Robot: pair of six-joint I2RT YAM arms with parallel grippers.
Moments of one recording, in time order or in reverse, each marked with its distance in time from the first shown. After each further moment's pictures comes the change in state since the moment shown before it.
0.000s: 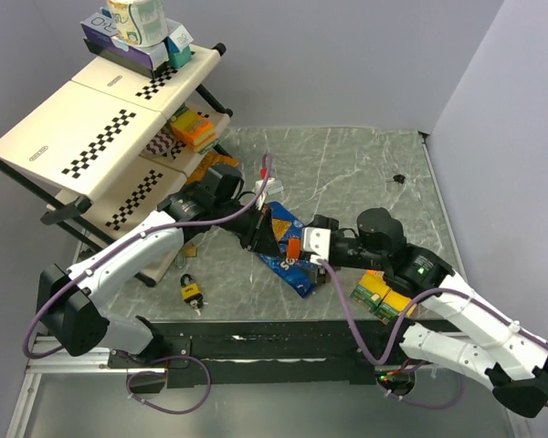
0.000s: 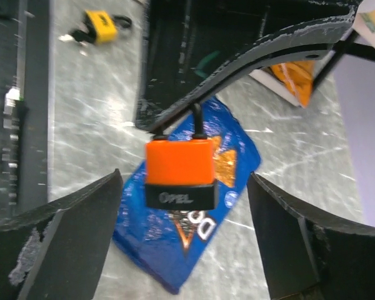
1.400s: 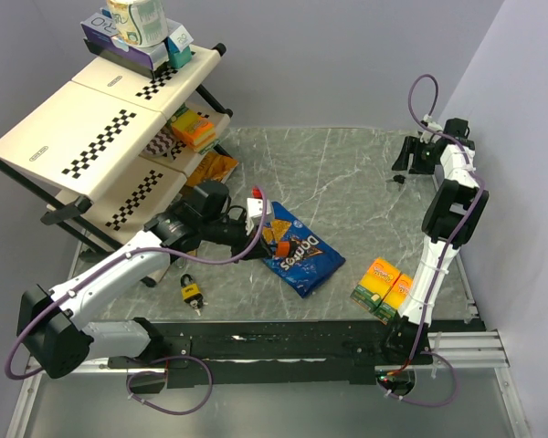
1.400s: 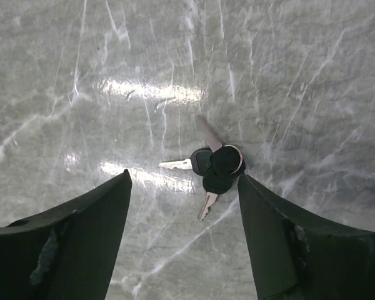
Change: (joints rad) left arm -0.008 -0.154 -0.190 0.110 -0.161 0.529; right arm -1.175 1.617 1.255 -0.234 -0.125 0.487
